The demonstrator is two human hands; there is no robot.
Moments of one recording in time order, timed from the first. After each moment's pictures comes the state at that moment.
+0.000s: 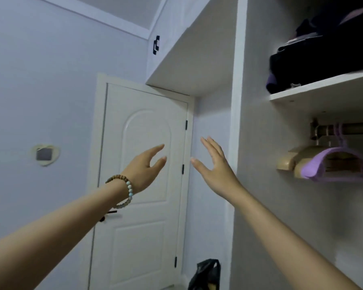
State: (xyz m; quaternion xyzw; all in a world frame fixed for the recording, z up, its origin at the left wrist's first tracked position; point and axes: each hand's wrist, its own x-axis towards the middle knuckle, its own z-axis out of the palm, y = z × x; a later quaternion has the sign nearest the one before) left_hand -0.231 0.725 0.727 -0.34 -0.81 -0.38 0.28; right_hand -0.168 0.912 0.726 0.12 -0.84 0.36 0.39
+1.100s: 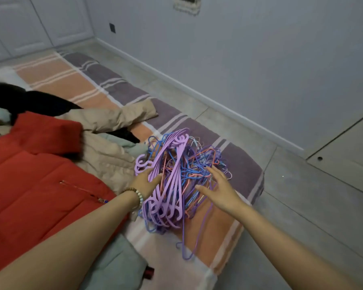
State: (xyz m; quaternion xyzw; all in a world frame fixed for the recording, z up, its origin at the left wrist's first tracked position) left_hand -0.083 0.024 0.087 0.42 -0.77 -0.48 -0.03; right_hand -0.218 0.206 0.124 0.31 -0.84 0.34 -0.29
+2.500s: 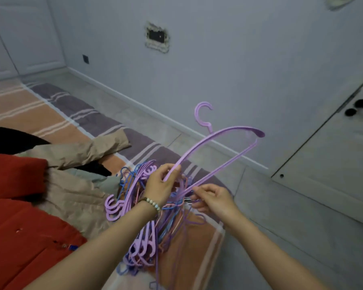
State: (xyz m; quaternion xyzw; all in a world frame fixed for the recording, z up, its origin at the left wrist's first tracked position) left_hand -0.164 0.079 0.180 0.25 -0.65 -0.67 0.24; right_hand -0.238 0.210 0.196 0.11 -0.73 0.57 -0.36
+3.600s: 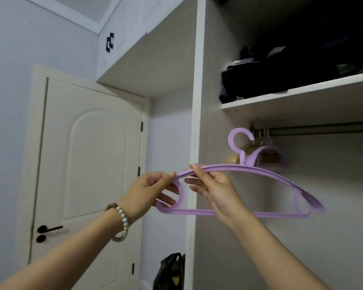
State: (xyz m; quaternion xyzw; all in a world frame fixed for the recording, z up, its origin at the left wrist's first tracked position) left_hand -0.169 0.720 0.698 -0.45 -0.65 -0.62 -0.02; right_hand -0.090 0.866 0.701 0.04 -0.63 0.70 0.35
